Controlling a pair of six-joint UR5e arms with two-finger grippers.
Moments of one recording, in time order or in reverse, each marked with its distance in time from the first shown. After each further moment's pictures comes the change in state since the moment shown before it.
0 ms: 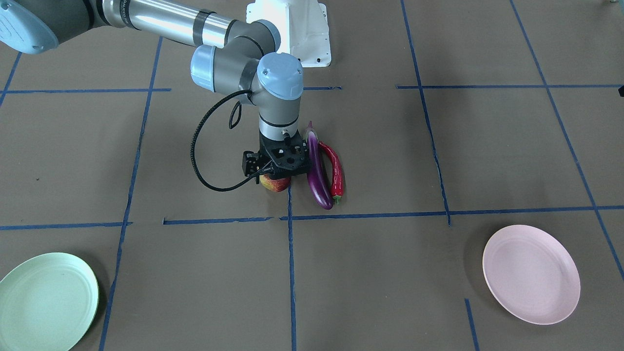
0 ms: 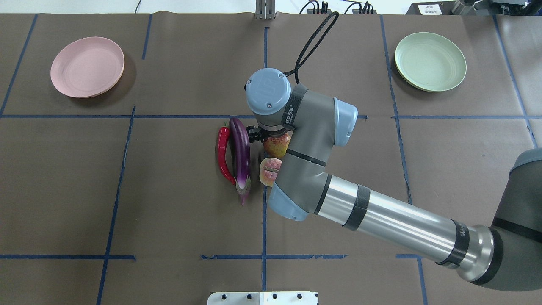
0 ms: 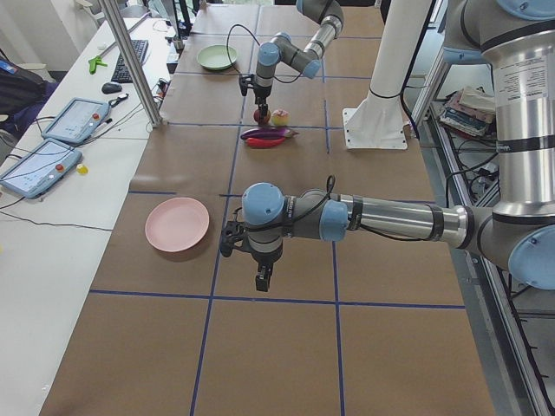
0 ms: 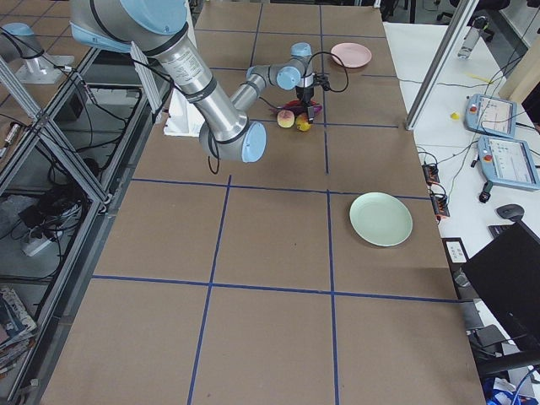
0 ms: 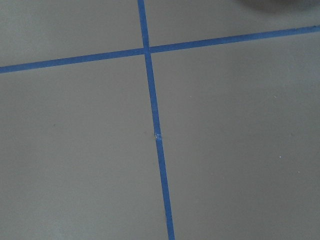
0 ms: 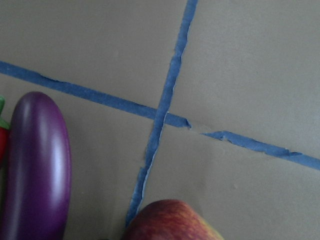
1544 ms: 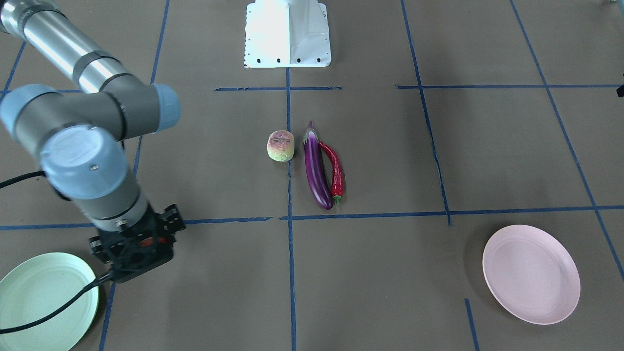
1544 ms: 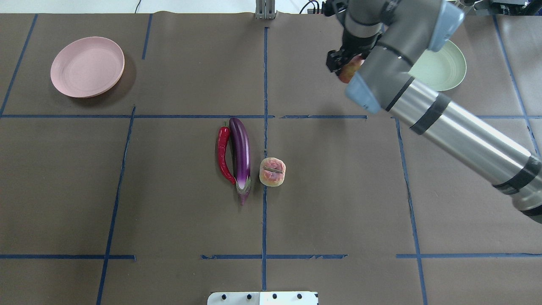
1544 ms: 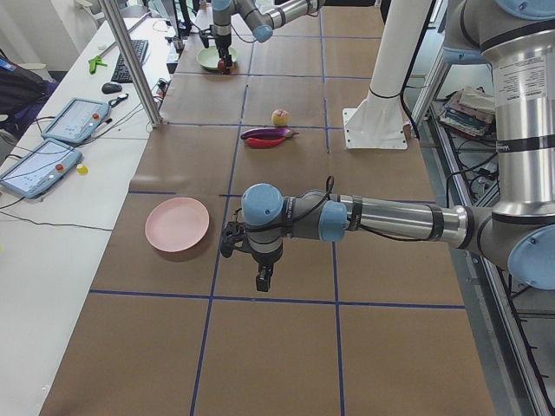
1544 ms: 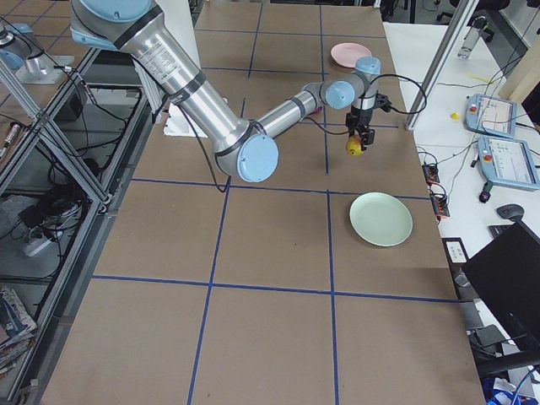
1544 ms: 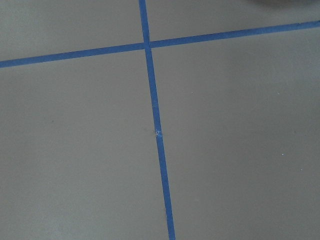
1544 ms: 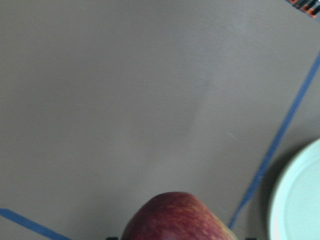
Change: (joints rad) left arm 0.008 0.000 0.003 0.000 -0.001 0.000; right arm 0.481 -0.135 -0.059 0.013 0.340 -0.655
